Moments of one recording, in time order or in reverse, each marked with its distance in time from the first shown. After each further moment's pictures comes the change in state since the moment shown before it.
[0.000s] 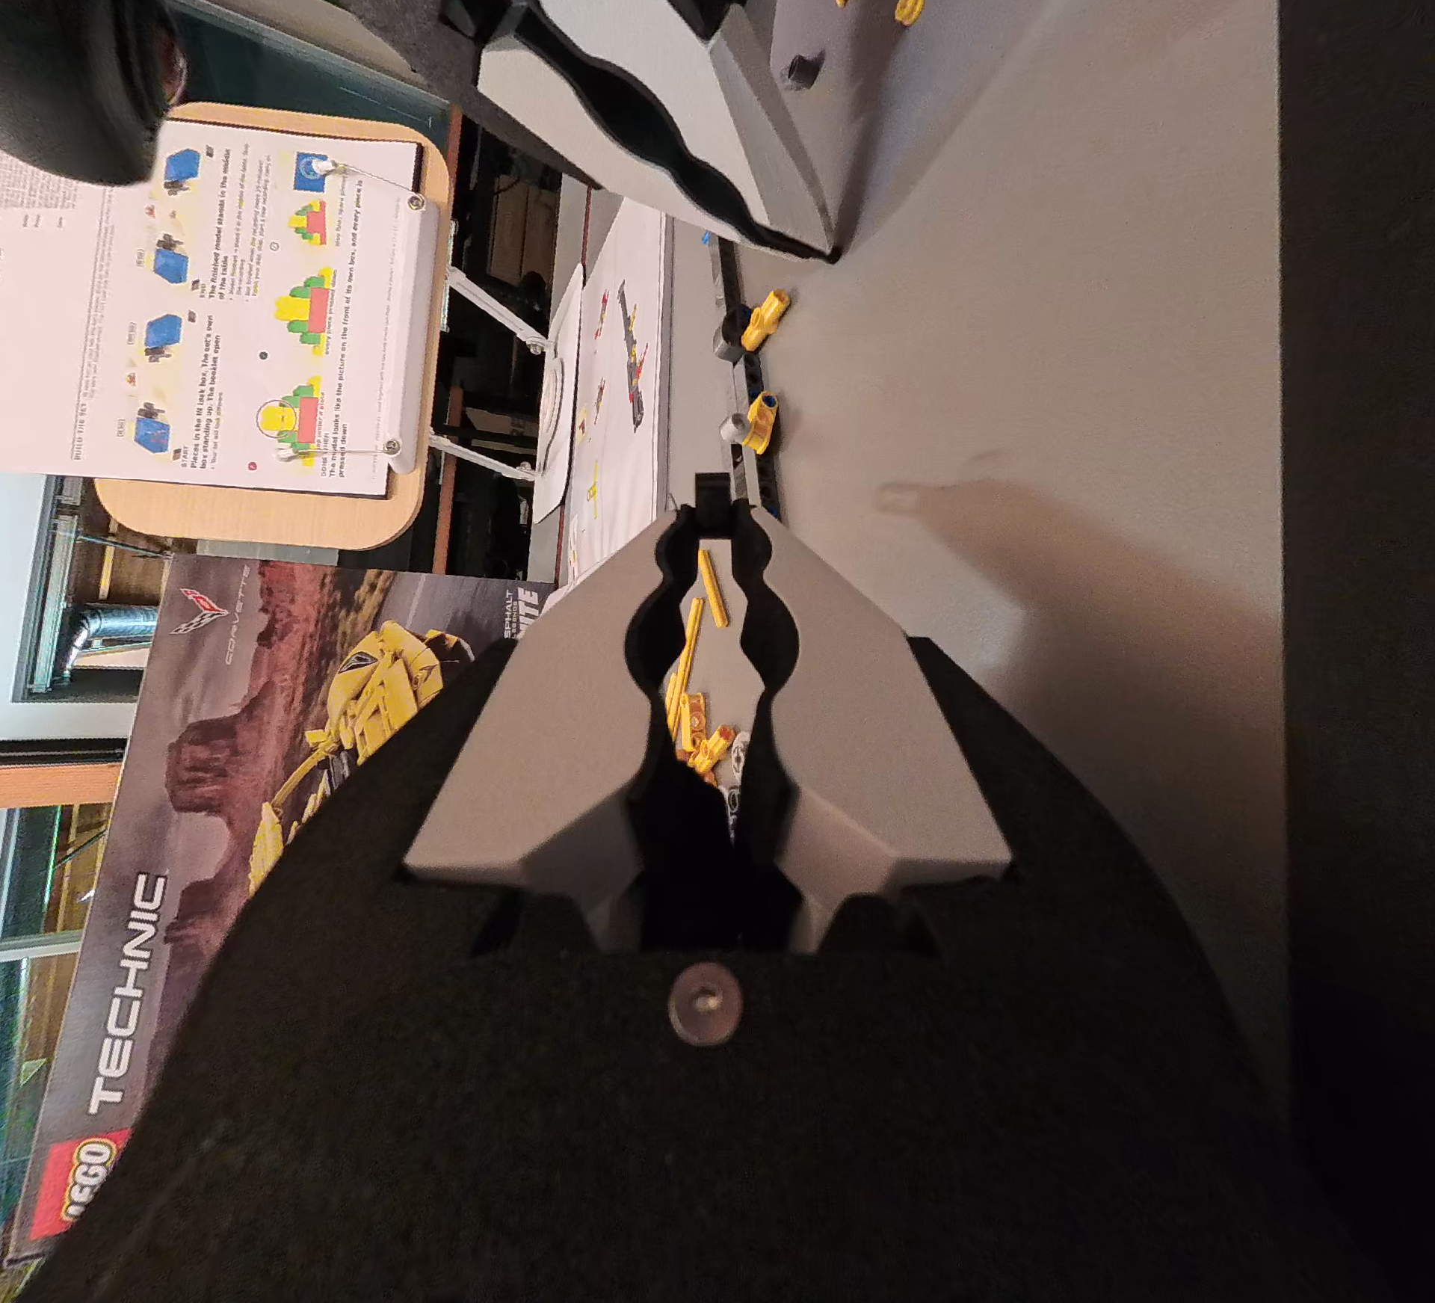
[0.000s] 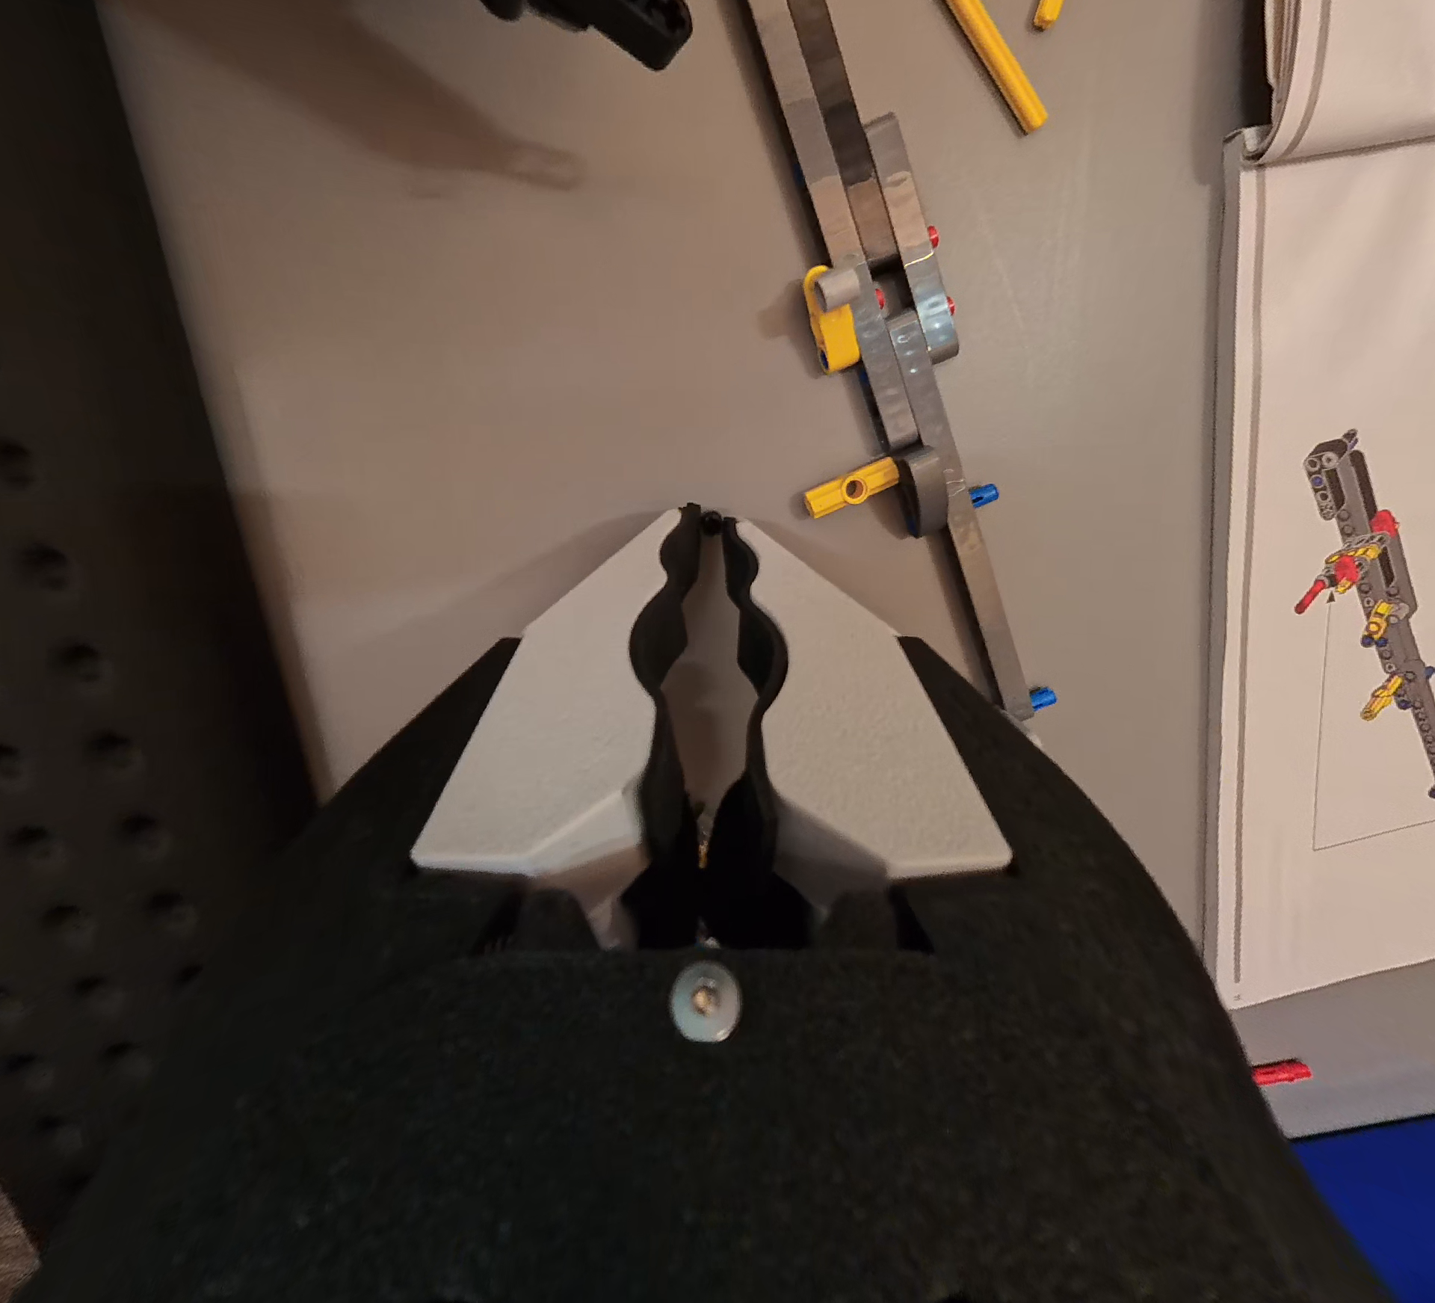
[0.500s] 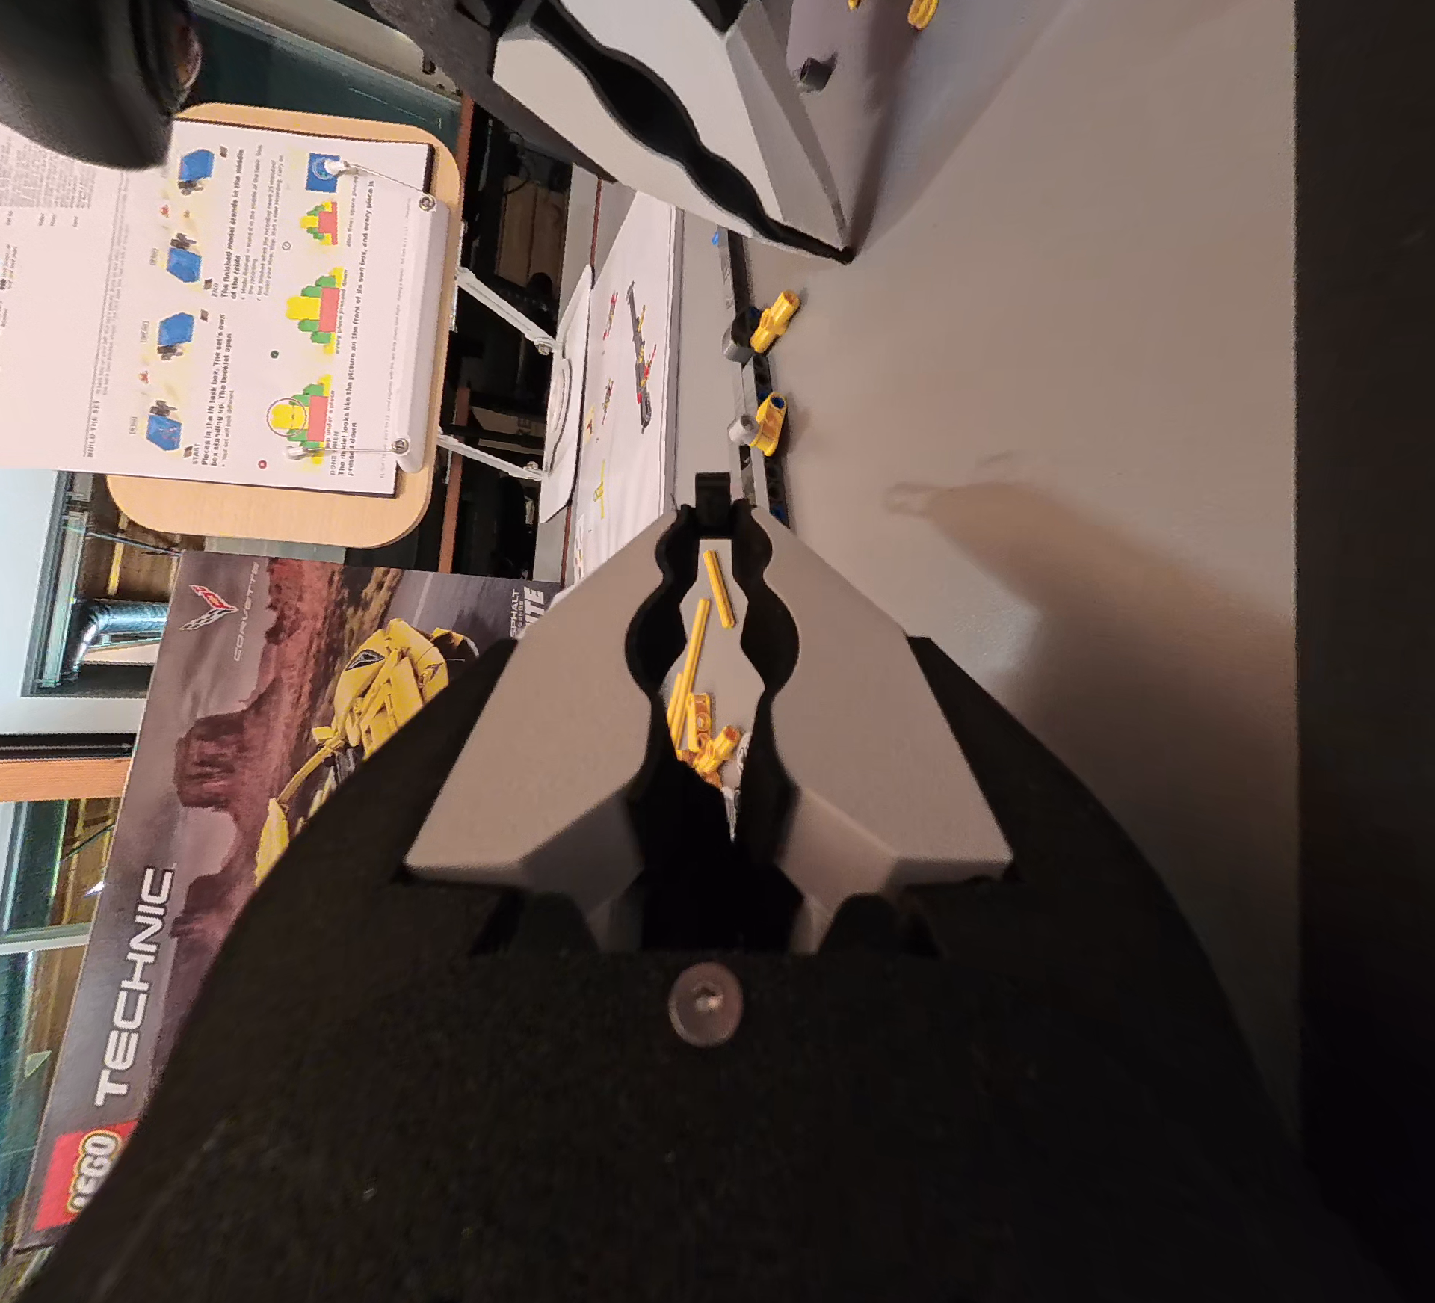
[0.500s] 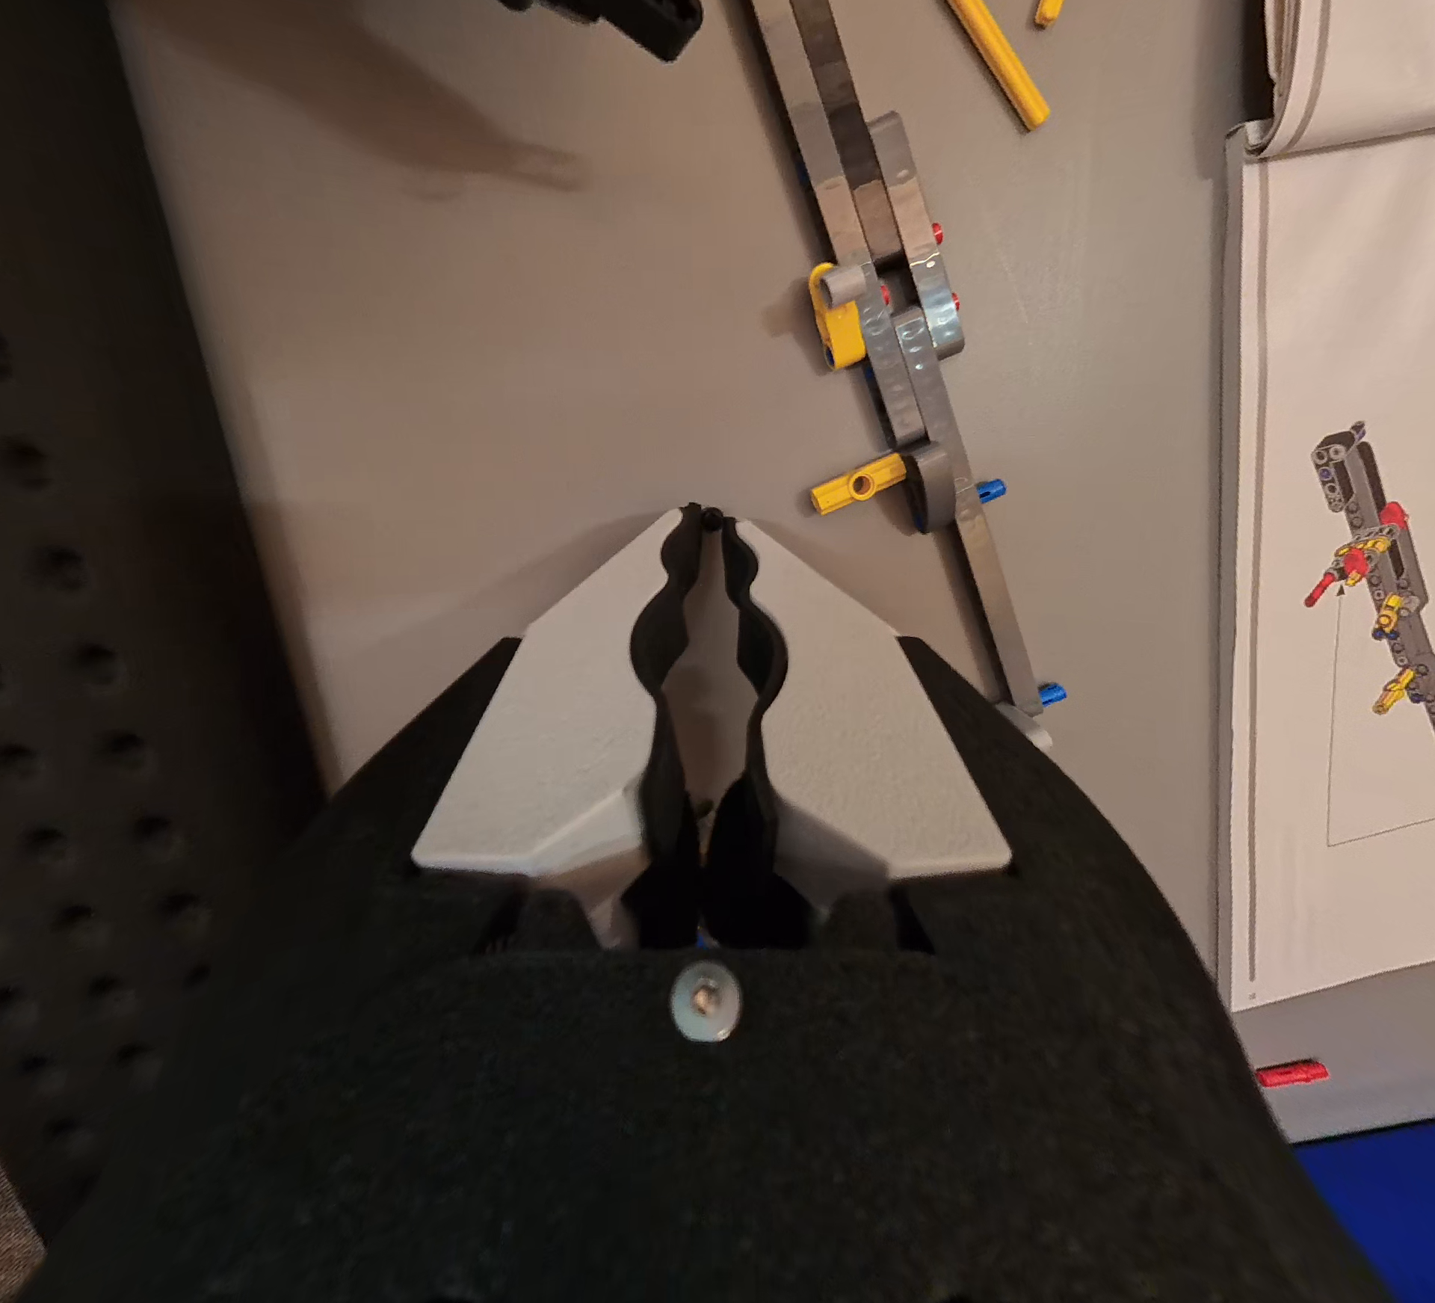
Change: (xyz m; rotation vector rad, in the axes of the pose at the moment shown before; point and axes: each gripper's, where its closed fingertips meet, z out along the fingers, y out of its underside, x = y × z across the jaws) left arm -0.002 0.000 0.000 0.002 -0.010 -0.005; right arm -0.002 0.000 -0.001 0.009 0.000 0.010
